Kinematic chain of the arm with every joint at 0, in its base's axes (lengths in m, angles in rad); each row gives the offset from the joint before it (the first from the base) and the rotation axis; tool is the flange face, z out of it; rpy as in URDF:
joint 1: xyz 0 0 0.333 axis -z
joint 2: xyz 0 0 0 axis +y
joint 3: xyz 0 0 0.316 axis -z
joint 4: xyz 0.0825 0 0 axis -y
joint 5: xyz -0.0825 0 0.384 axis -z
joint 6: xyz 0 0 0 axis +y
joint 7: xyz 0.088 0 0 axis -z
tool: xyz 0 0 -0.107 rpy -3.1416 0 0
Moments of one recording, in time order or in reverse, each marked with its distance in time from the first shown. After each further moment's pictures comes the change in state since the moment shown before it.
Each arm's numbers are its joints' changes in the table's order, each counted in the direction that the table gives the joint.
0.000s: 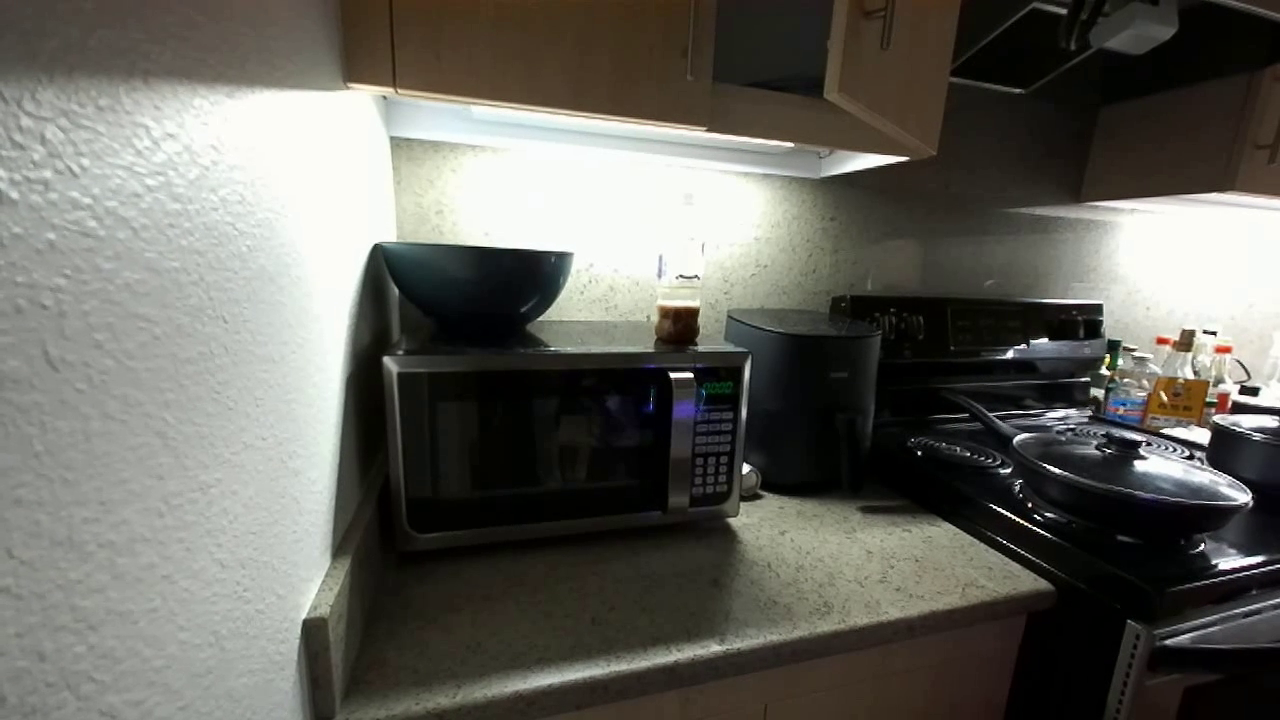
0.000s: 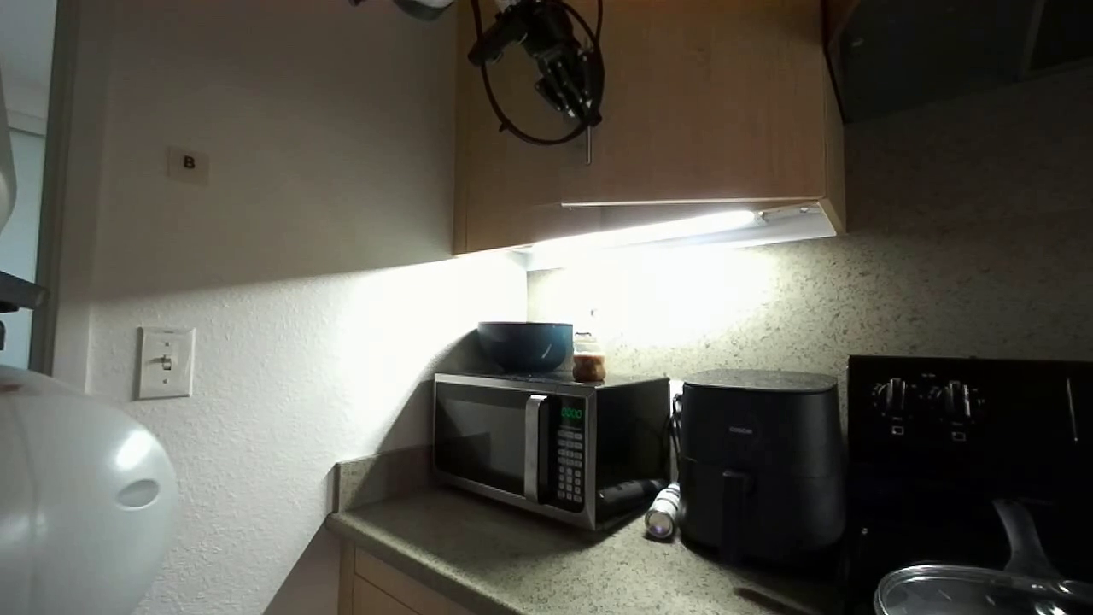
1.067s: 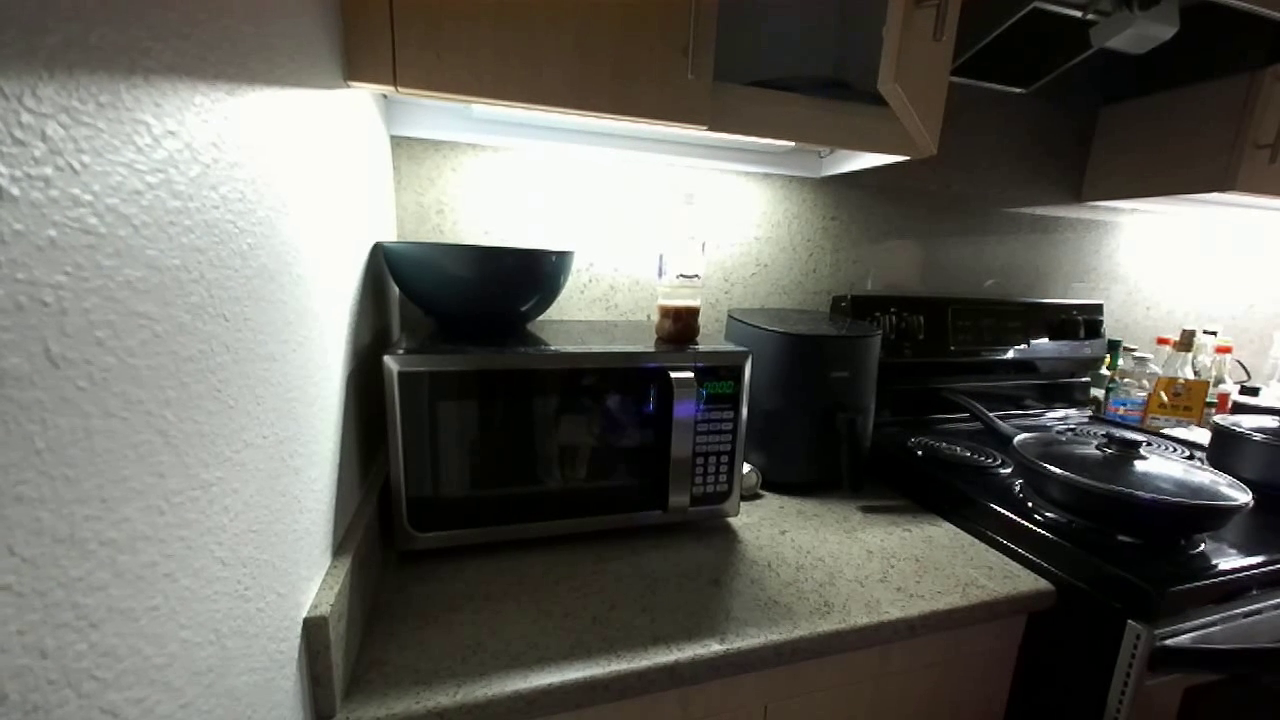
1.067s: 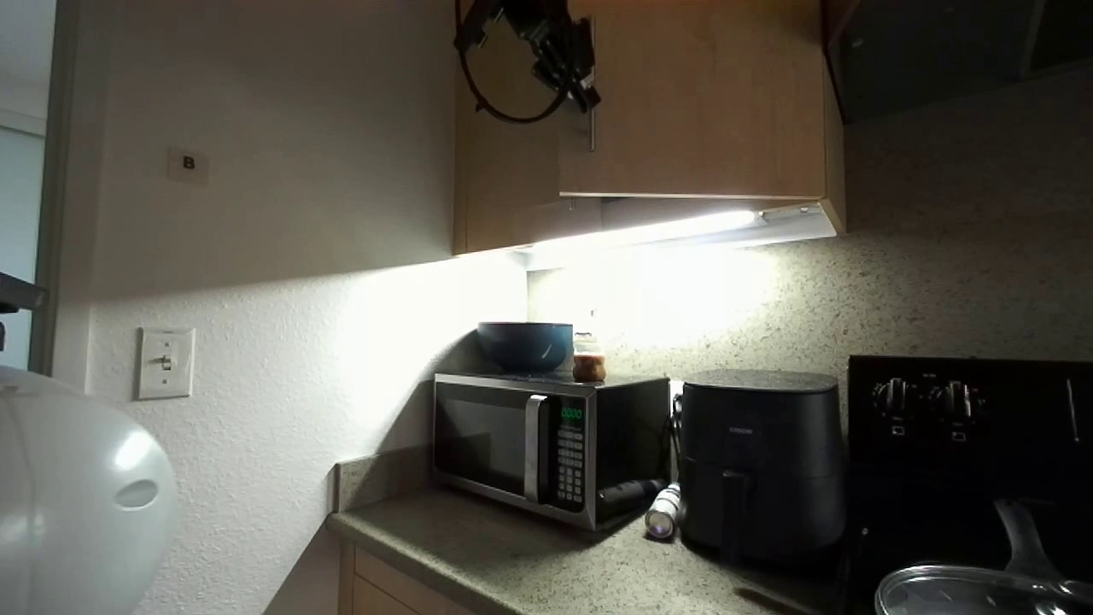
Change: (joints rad) arm 0.002 -0.091 -0.033 -0.050 0.122 0.150 0.177
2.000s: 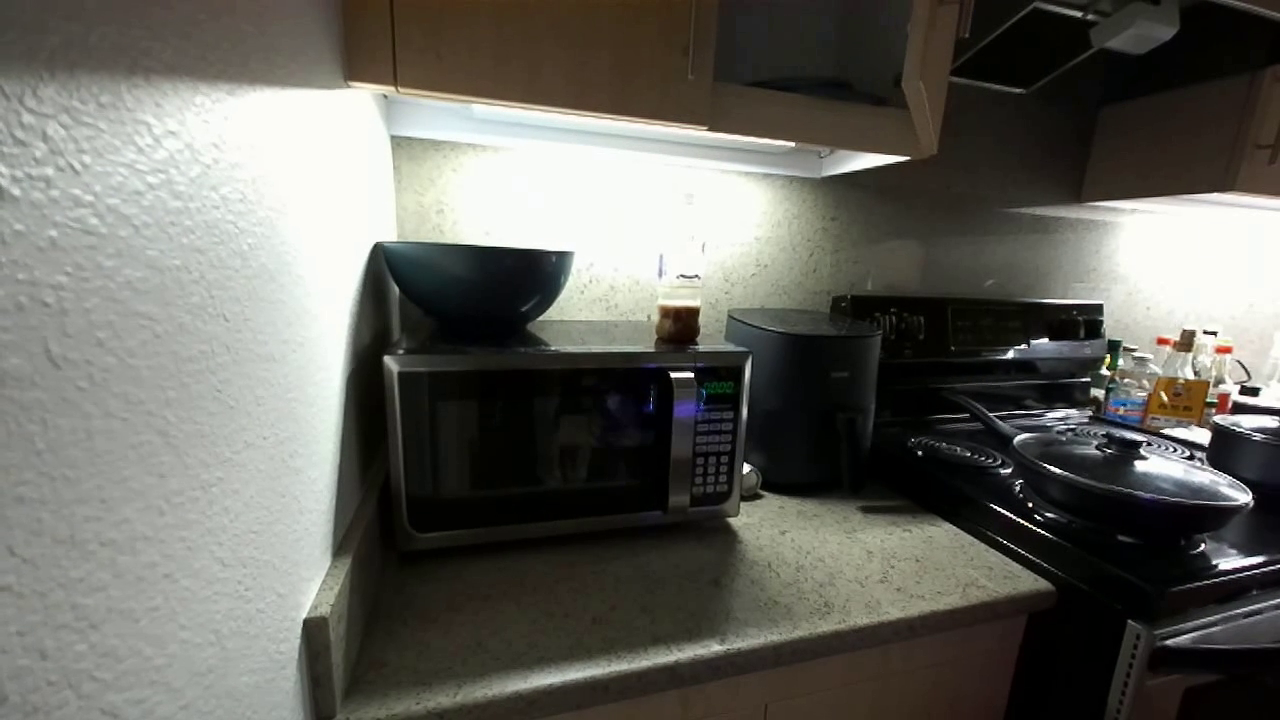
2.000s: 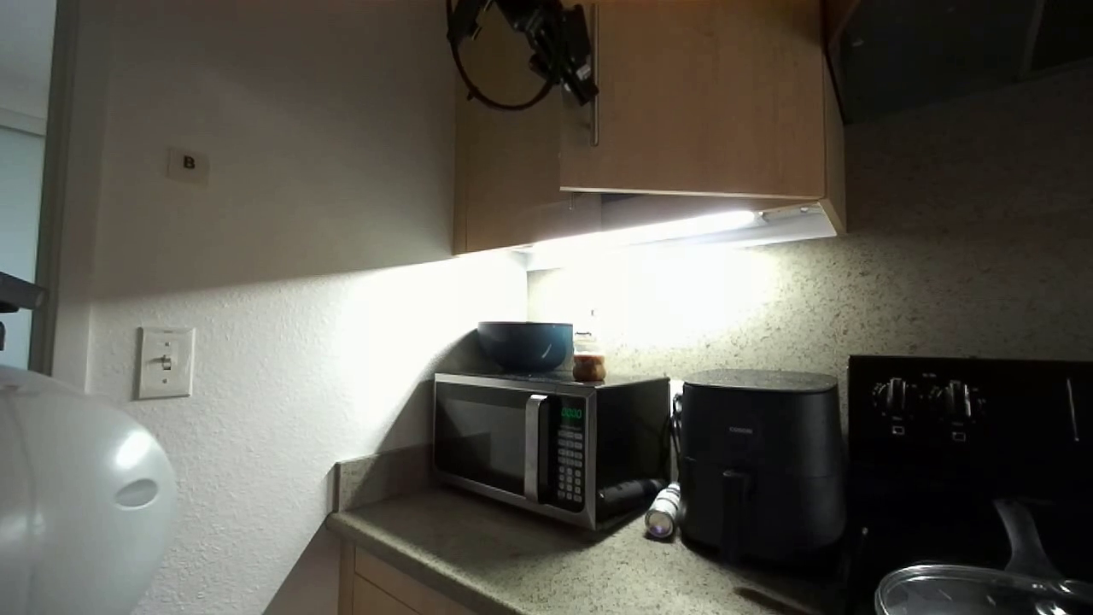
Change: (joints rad) arm 0.001 -0.026 -0.017 -0.003 0.040 0.082 0.031
